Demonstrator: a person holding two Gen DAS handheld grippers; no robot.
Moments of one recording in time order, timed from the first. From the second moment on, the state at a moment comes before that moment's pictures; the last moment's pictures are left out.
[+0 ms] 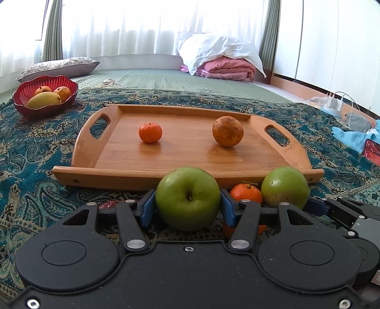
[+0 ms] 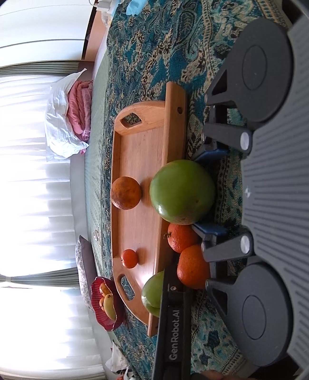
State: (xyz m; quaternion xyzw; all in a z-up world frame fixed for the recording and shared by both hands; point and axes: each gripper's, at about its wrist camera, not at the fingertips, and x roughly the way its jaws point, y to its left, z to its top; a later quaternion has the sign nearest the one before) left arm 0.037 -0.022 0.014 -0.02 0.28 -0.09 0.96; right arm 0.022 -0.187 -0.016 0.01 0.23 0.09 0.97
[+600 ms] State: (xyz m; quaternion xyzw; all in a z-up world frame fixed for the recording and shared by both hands) left arm 0.027 -0.010 0.039 -0.02 0.25 -0.07 0.97; right arm 0.010 -0.196 0.003 0.05 0.20 0.08 0.98
